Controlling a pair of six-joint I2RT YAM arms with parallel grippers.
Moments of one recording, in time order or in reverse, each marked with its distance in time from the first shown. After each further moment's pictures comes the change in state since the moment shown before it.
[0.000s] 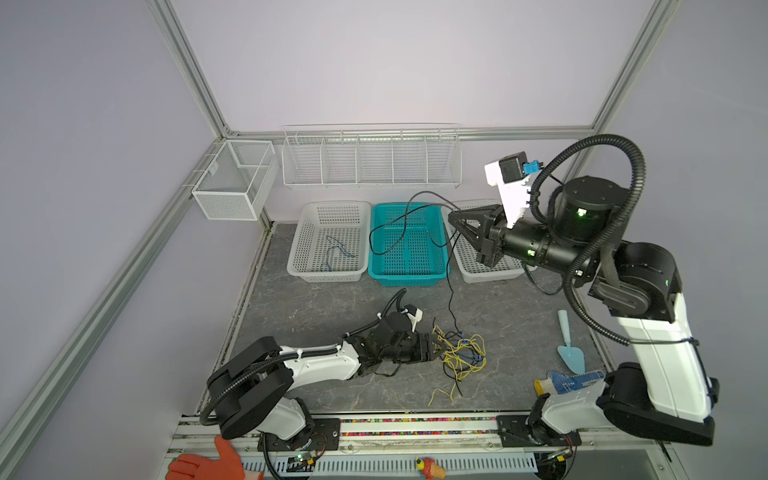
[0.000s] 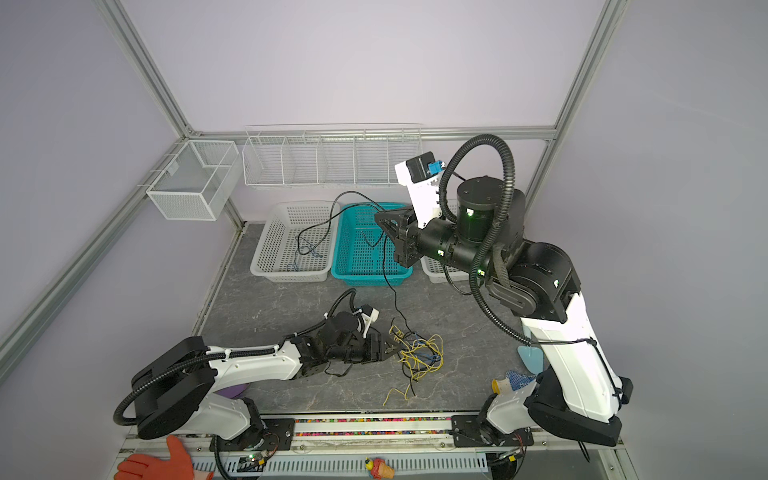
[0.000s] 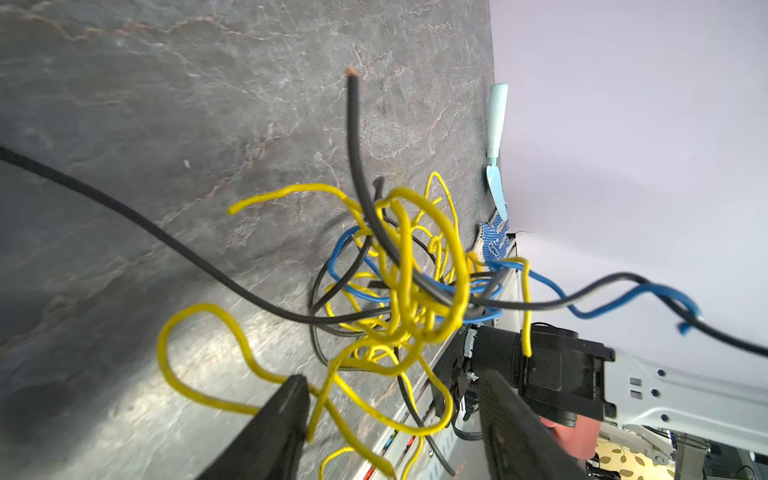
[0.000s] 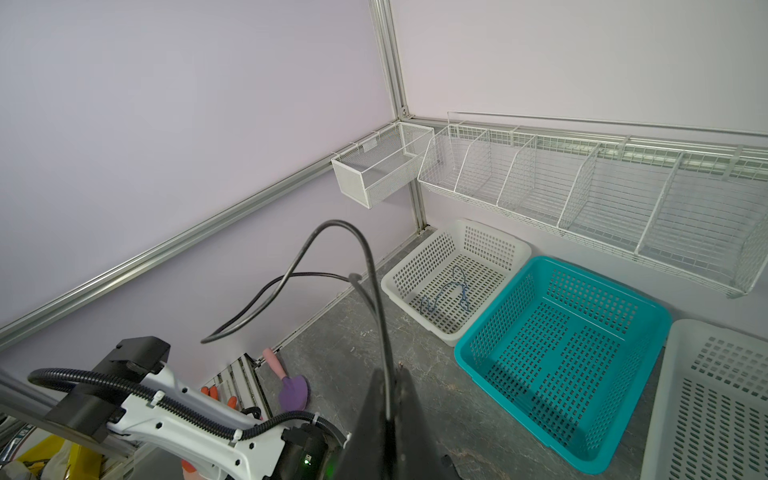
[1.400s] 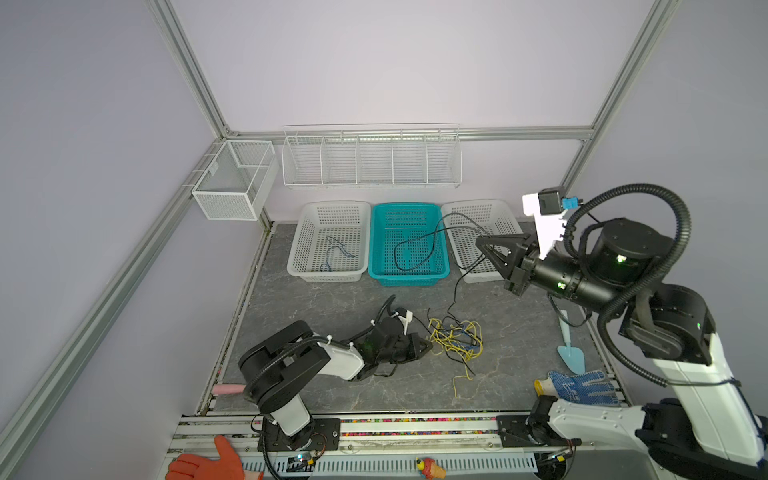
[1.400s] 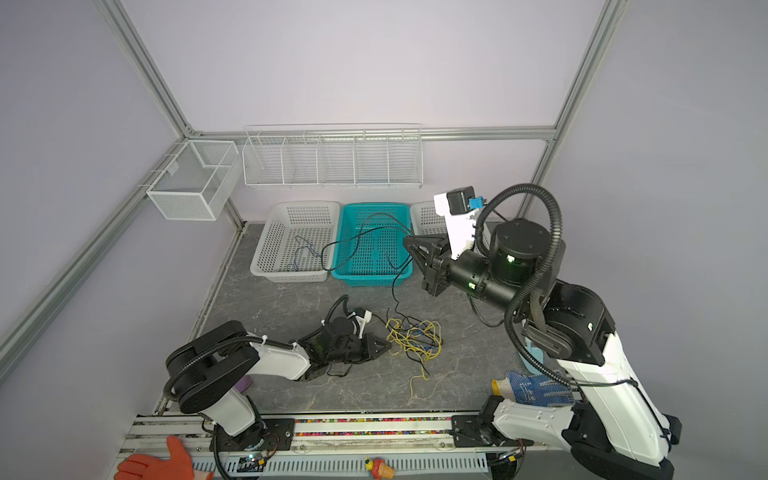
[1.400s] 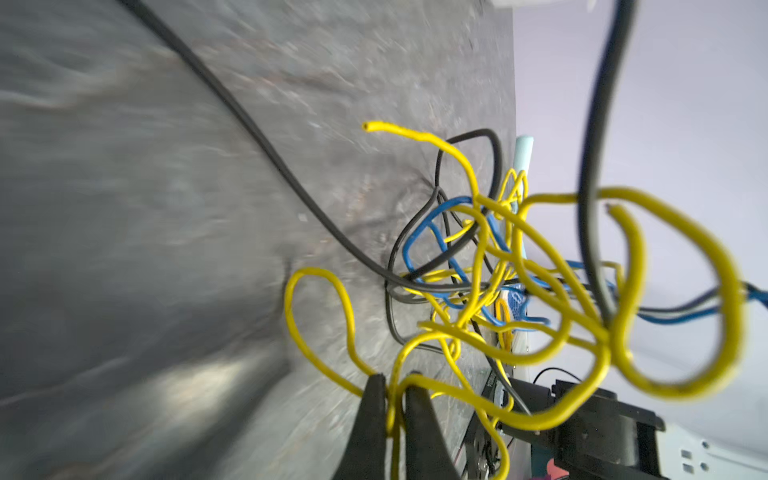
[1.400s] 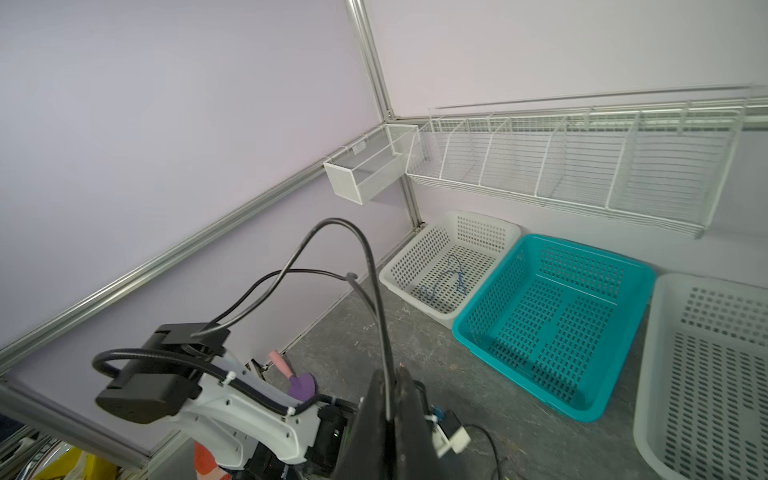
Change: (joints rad) left arm 0.098 0.139 -0.171 0.359 -0.019 -0.070; right arm -0.002 -0.348 -0.482 0.159 0.080 0.084
